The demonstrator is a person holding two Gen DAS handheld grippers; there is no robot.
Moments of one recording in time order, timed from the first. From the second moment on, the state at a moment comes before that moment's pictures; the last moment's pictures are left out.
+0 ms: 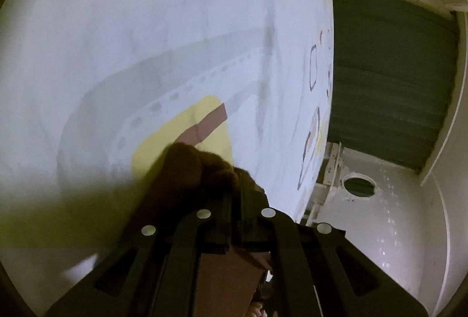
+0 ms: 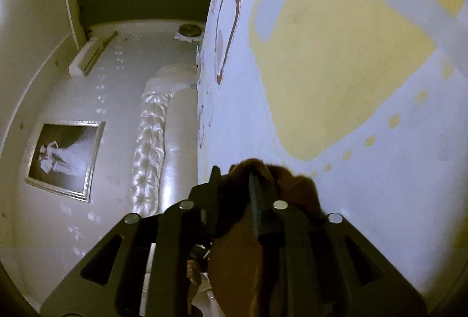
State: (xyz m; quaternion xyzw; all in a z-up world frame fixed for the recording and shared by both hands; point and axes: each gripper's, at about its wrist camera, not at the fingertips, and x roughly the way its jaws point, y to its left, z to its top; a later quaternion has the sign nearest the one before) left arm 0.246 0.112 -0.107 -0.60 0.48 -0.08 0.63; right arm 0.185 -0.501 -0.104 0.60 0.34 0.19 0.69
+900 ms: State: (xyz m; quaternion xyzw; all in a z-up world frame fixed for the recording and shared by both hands) left arm 0.181 0.150 -0.083 -0.52 0.49 -0.11 0.69; right arm 0.123 -0.503 -0.057 0.51 0.36 0.20 0.75
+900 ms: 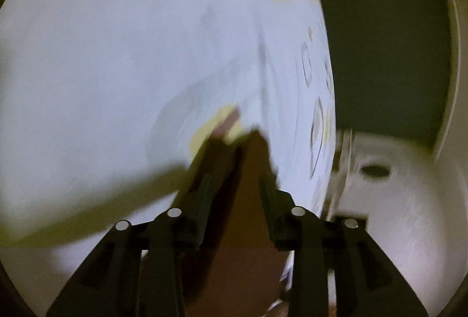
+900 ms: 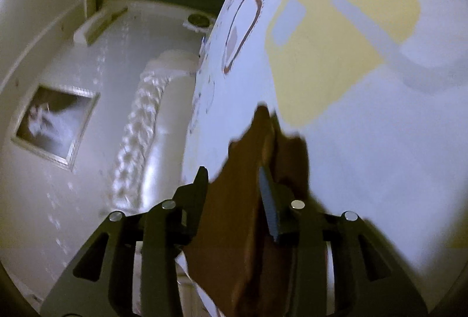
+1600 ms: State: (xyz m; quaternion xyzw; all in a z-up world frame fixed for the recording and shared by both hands) left arm 0.078 0.114 -0.100 -0.49 0.51 -0.18 0.68; right arm 0.016 -0.443 -0.075 0.46 0.44 0.22 0.74
